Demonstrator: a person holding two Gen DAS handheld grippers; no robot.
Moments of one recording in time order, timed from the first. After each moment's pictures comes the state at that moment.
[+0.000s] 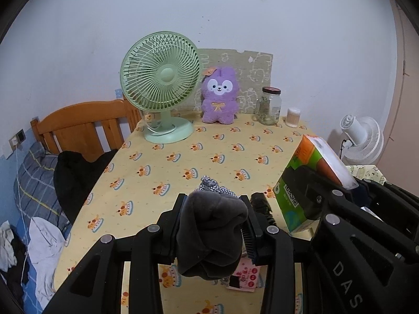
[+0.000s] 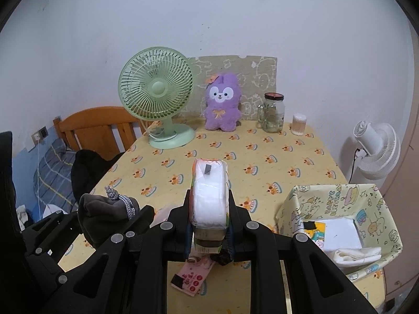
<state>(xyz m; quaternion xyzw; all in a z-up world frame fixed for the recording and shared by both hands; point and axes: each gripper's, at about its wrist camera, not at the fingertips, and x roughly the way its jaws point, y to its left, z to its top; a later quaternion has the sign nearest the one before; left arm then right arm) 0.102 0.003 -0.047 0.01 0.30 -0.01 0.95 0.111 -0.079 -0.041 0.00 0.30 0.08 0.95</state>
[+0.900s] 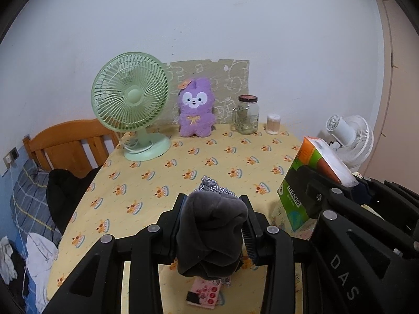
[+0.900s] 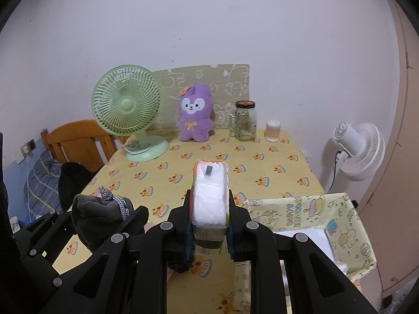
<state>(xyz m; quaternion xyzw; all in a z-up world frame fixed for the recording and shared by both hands) 0.112 -0.062 -0.029 0.03 0.28 -0.04 0.96 0.115 -0.139 -0.024 0.01 0.28 0.04 0.96</state>
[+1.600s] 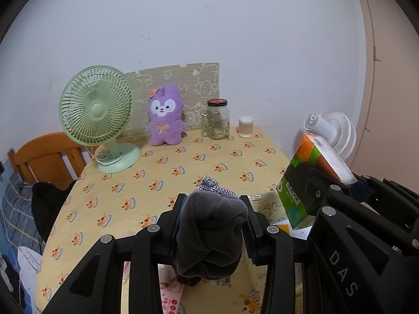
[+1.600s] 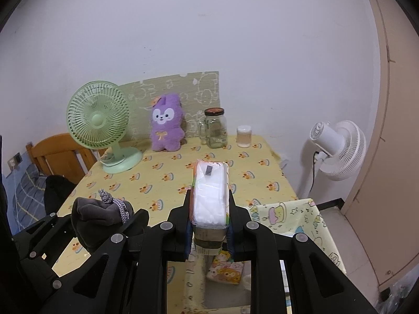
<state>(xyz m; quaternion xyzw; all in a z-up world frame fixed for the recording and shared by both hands) 0.126 -0.119 -0.025 0.05 0.28 -0.08 0.96 0.117 -0.197 -0.019 0.02 0.27 0.00 0.96</state>
